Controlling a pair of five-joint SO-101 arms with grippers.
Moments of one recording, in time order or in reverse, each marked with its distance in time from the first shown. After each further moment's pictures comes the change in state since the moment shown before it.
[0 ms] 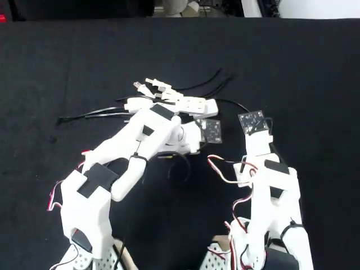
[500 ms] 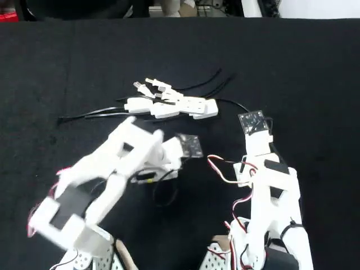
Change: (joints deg) left arm -2.6 -21.2 25.0 2.7 8.9; right arm 0.0 0.0 0.0 0.0 0.0
